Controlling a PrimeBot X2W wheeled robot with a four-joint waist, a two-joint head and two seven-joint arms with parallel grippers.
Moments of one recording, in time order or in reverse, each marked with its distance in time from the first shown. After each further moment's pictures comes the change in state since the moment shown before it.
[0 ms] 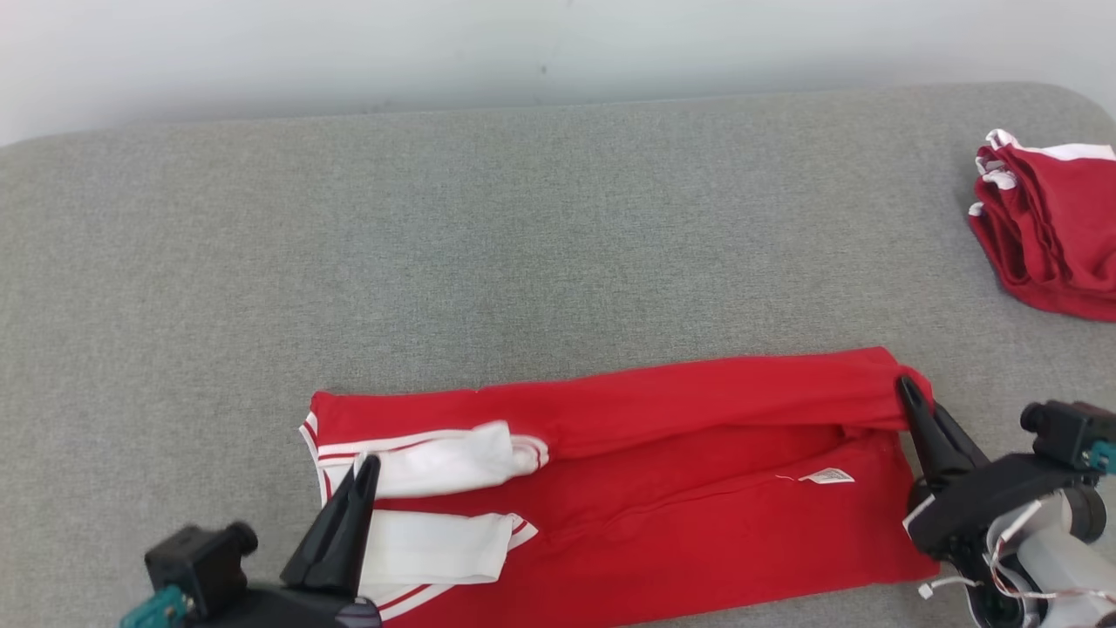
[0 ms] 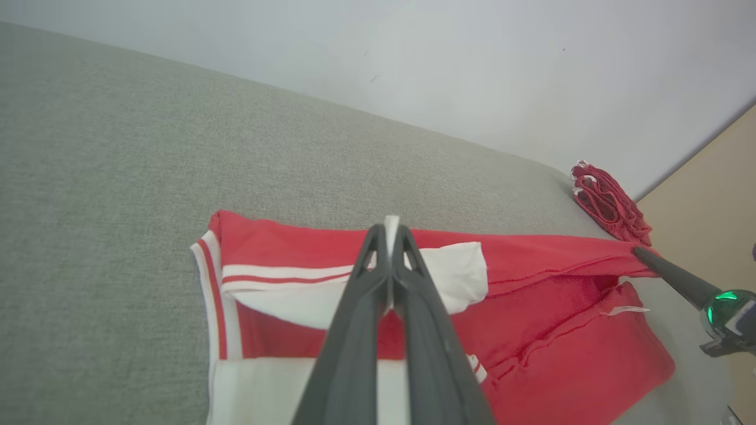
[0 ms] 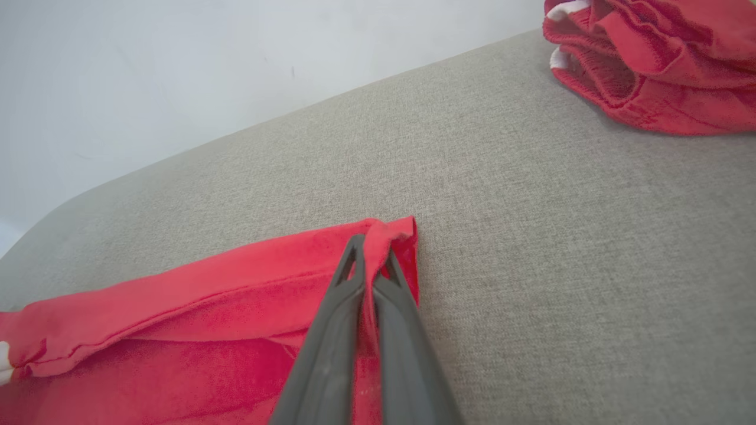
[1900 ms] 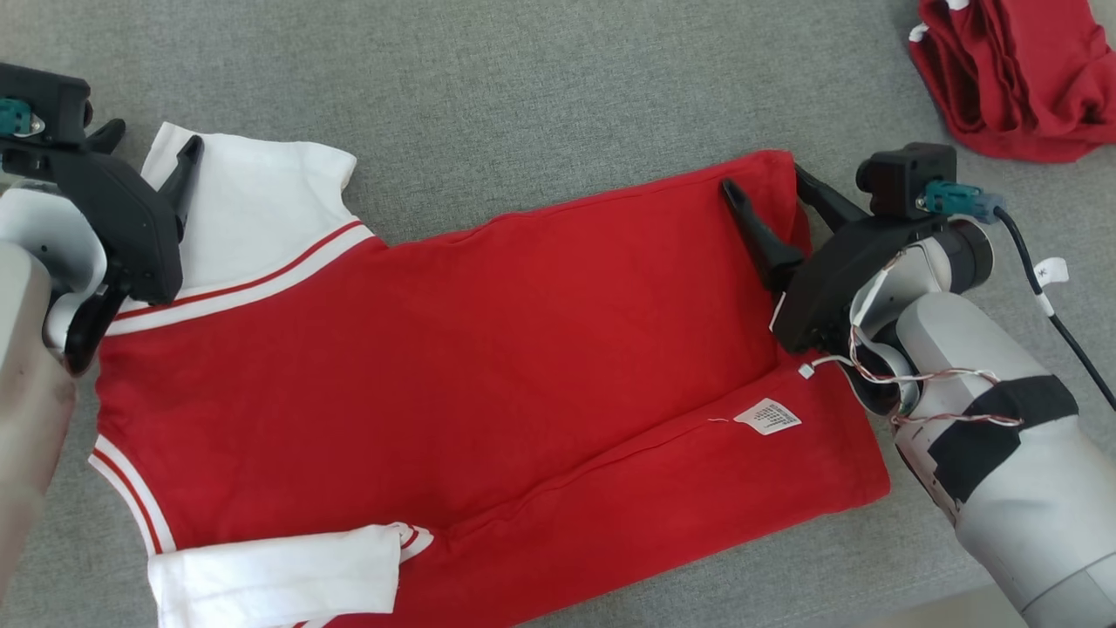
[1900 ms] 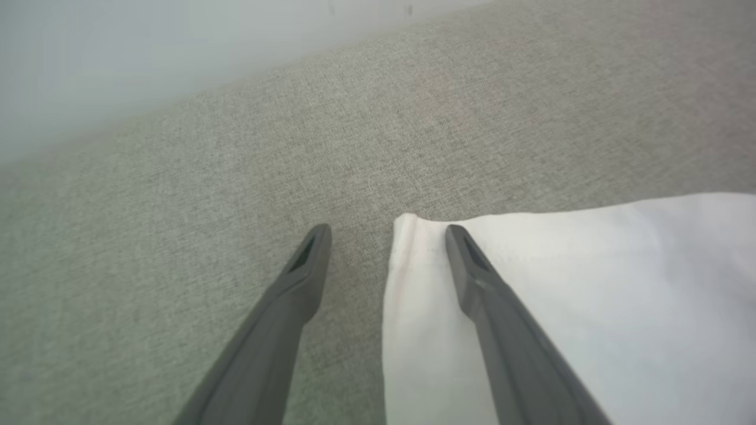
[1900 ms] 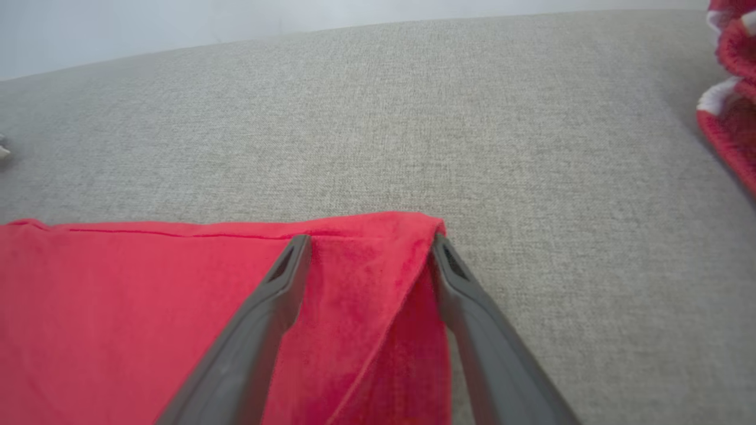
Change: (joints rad) left arm -0.907 0.019 -0.055 0.867 0.237 -0.267 0.384; right arm -0.472 0.207 0.060 0.141 -0.283 0.000 0.255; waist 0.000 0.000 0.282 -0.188
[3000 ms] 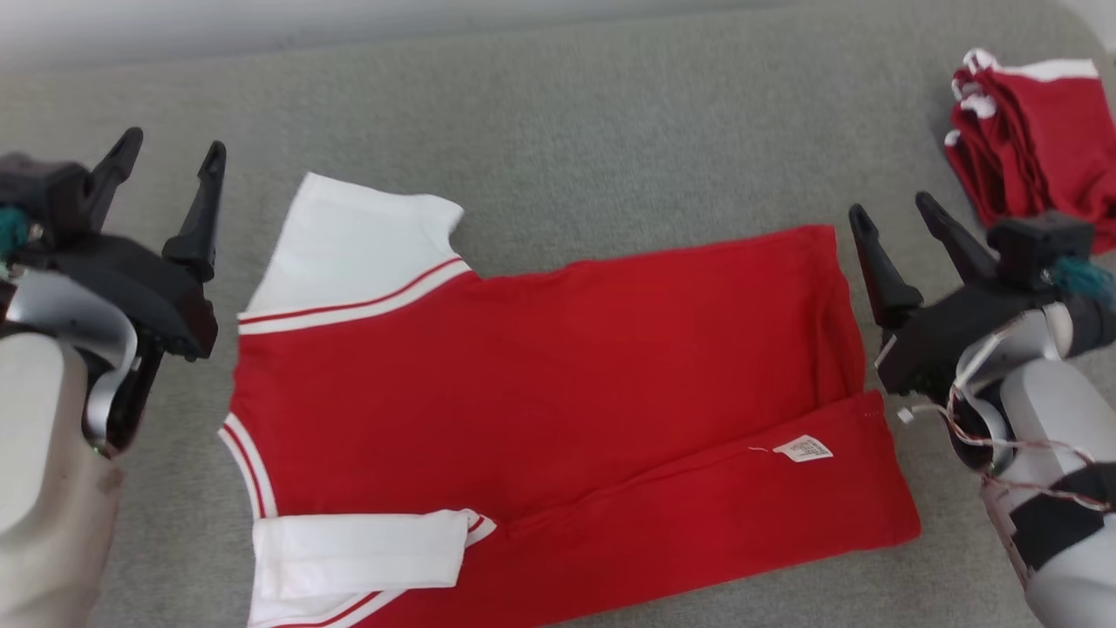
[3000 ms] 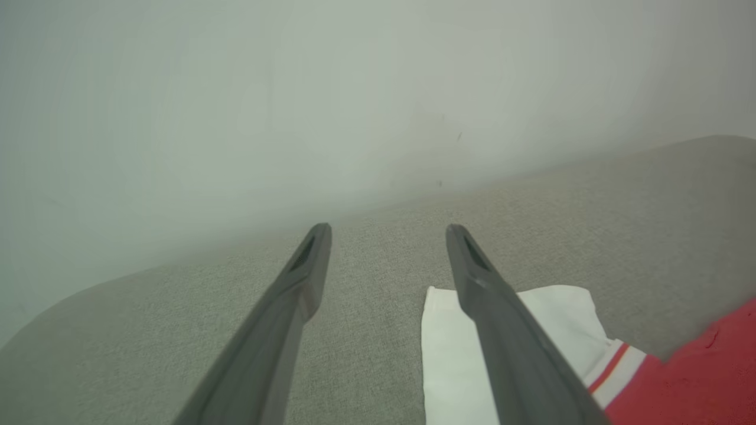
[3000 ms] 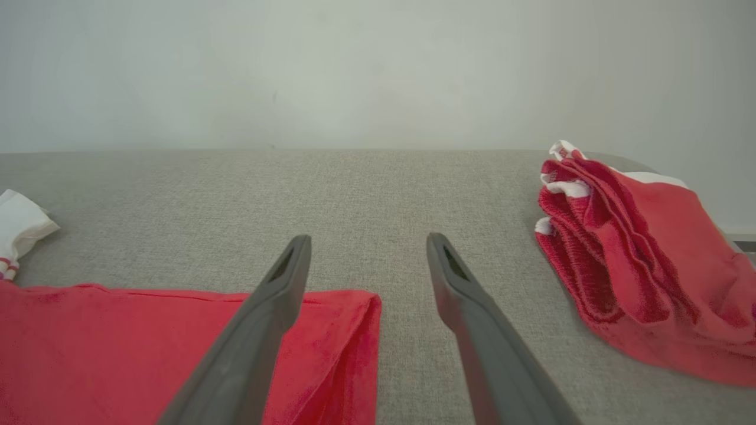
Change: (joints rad) left arm 0.334 -0.097 0.405 -0.387 0.242 0.000 -0.128; right arm 0.258 -0.054 -0.342 -0.192 -0.255 0.000 -0.027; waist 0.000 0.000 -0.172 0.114
